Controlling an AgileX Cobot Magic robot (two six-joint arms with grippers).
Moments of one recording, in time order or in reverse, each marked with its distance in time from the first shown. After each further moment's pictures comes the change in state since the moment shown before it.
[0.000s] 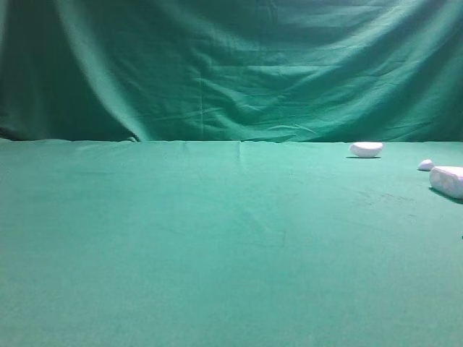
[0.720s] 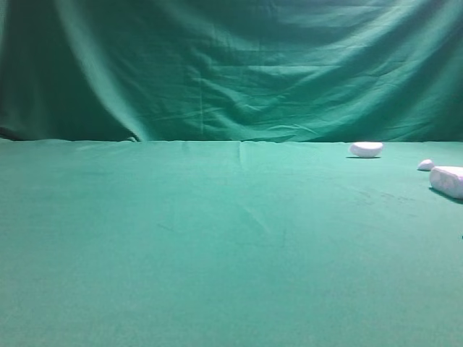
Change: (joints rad) left arm 0.000 0.000 0.000 0.000 0.000 0.000; right arm 0.000 0.000 0.000 0.005 -0.046 0.013
